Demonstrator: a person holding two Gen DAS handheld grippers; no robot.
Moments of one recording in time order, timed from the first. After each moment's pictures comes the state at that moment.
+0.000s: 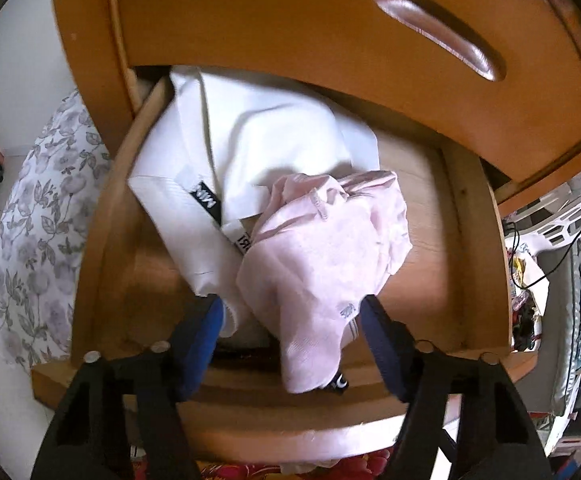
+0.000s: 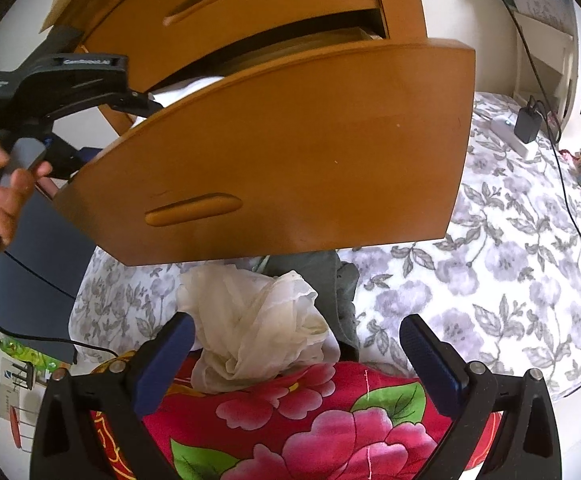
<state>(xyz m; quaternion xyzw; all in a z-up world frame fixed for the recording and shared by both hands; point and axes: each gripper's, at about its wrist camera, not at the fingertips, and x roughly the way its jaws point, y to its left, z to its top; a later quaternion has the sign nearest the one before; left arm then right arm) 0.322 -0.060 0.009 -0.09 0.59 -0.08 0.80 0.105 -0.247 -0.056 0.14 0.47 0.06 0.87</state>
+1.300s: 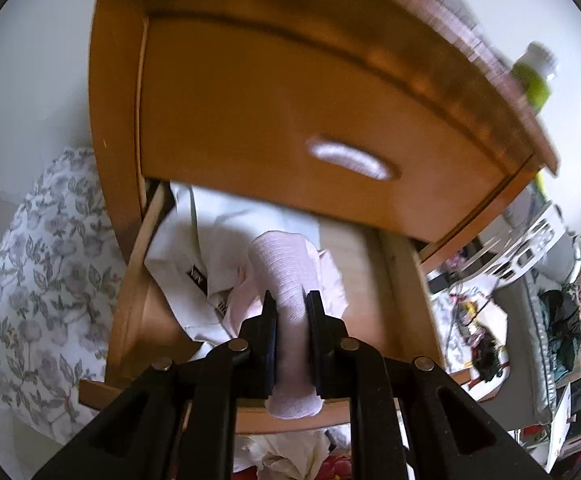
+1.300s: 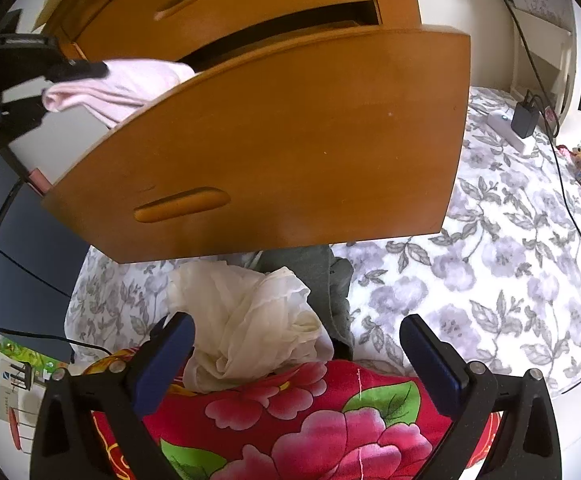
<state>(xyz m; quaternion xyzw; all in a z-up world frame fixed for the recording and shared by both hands) 0.282 -0.030 0.095 -0.14 0.44 -0.15 0.87 0.106 -0.248 -0.058 0.14 0.48 0.05 0.87</state>
